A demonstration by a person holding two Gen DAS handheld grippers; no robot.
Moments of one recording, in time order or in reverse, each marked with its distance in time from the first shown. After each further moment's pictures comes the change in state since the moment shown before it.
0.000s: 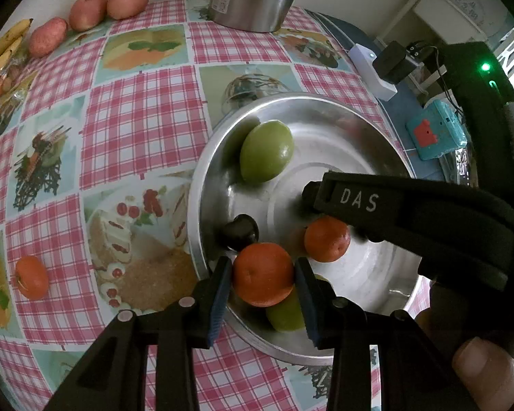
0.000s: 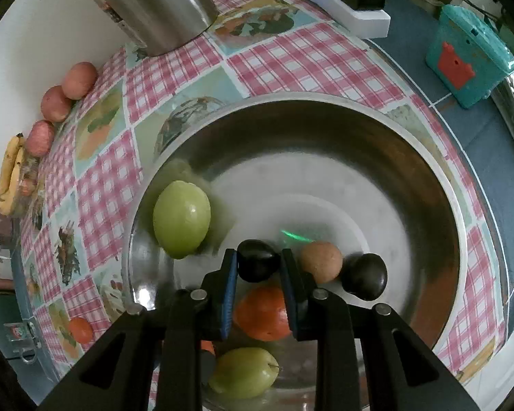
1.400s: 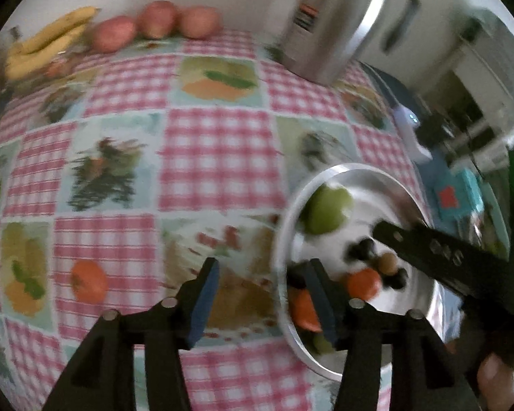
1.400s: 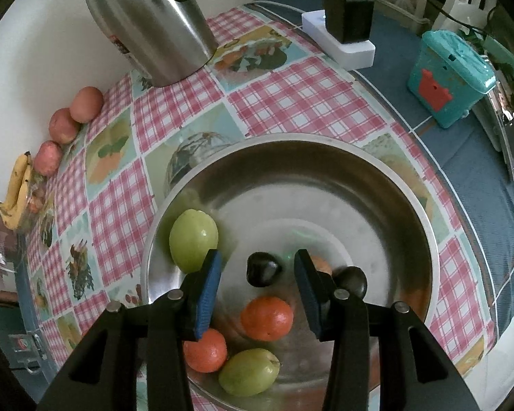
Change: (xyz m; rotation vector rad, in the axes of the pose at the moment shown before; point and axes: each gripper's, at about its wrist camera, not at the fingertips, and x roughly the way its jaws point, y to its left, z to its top) left arm -0.045 0.055 0.014 -0.178 -0.142 0.089; right arm -0.027 0.003 0.004 0.014 -0.085 0.001
